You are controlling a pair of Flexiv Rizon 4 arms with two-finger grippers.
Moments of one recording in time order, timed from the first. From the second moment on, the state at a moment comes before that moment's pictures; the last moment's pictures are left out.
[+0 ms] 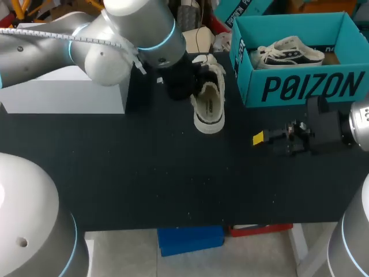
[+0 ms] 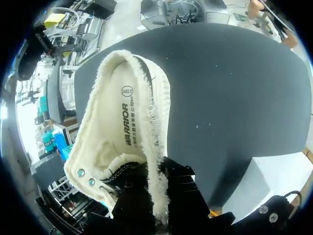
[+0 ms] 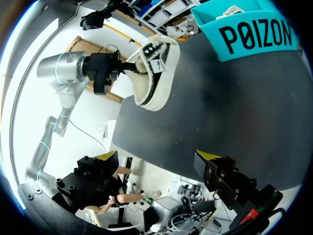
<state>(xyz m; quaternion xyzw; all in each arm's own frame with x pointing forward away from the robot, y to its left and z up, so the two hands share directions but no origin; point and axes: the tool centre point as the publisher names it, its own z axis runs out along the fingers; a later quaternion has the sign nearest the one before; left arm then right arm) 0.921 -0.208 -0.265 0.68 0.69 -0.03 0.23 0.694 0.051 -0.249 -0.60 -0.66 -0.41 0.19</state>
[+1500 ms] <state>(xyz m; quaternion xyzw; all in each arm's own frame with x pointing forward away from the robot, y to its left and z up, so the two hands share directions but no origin) 0.957 0.088 -0.185 0.24 0.93 -0.02 0.28 0.694 0.051 -0.249 -0.60 -0.66 -0.41 0.19</state>
